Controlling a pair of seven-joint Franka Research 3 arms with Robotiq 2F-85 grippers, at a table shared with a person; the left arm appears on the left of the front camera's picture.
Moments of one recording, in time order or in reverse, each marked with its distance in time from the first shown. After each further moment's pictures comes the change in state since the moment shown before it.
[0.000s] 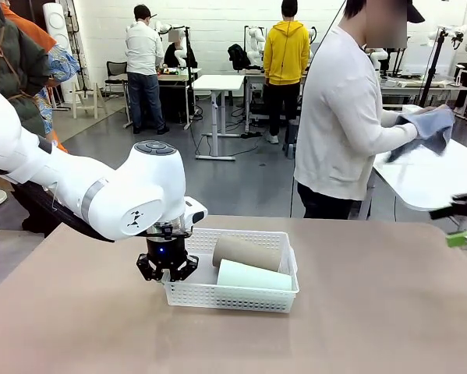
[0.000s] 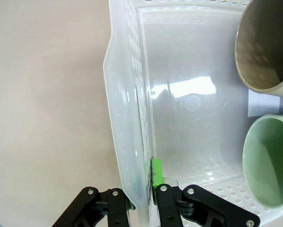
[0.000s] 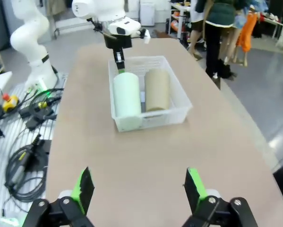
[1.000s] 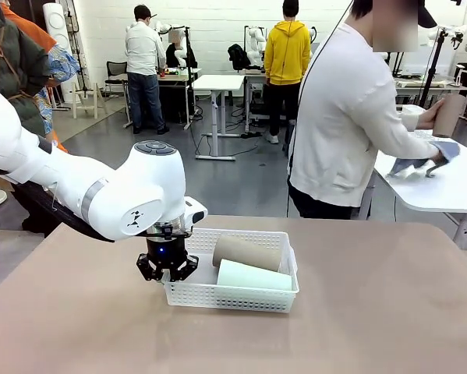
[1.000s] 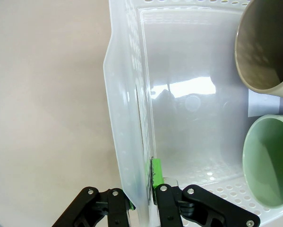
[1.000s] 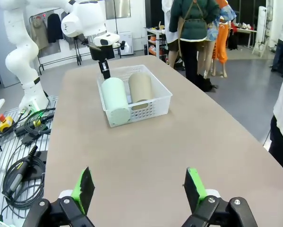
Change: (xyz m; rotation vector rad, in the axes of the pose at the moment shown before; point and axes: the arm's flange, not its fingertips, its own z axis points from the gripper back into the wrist) left arm 0.000 0.000 0.000 0.000 0.000 0.000; right arm -0.073 0.010 0.045 -0.074 -0.146 -0.056
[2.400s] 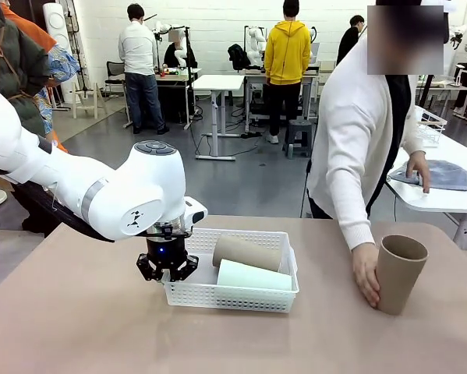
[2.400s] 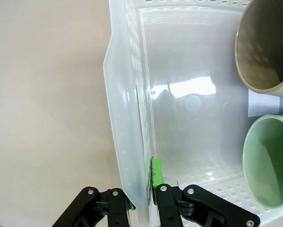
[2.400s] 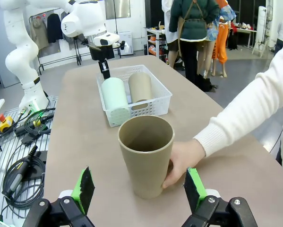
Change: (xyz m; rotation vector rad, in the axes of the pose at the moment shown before) left arm 0.000 0.000 0.000 0.000 0.000 0.000; right arm 0.000 0.000 0.000 -0.001 0.000 0.000
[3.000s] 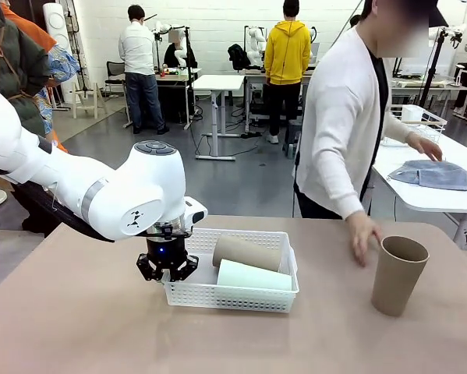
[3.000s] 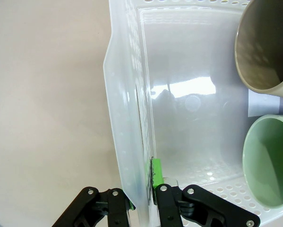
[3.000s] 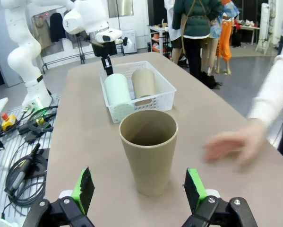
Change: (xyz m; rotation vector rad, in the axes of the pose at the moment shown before) left arm 0.000 0.000 0.000 0.000 0.000 0.000; right arm -0.014 -0.004 -0.009 0.032 0.013 -0.018
